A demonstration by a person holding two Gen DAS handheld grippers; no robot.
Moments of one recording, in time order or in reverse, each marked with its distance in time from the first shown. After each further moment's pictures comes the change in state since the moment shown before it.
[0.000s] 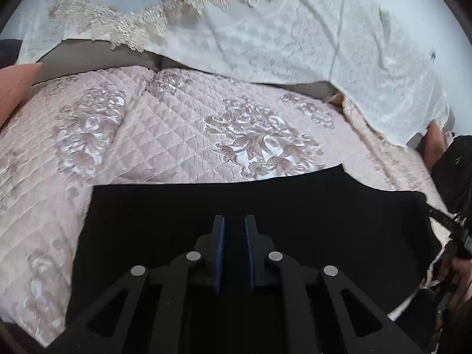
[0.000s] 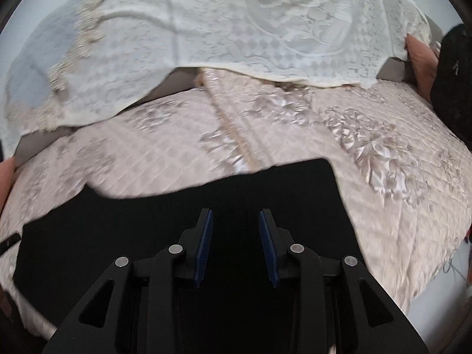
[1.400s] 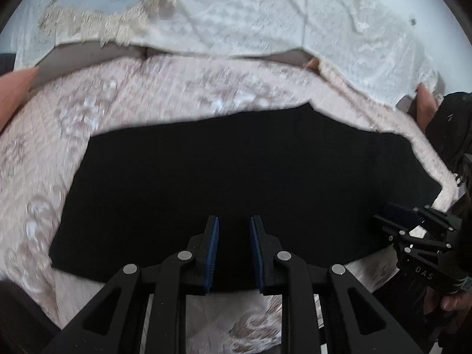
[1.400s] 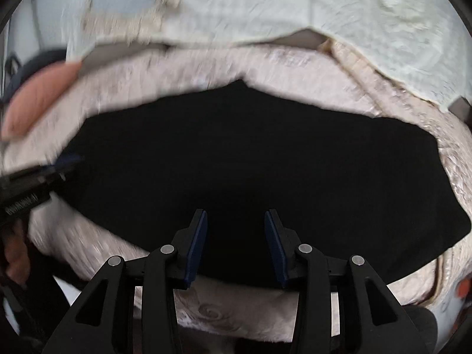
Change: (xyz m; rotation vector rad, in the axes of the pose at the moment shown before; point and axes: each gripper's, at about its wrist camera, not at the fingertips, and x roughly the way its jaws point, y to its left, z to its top) left arm -0.026 -0.025 -0.081 0.102 0.034 0.005; right arm -0.035 0.158 -0.117 -0.367 0.139 0.189
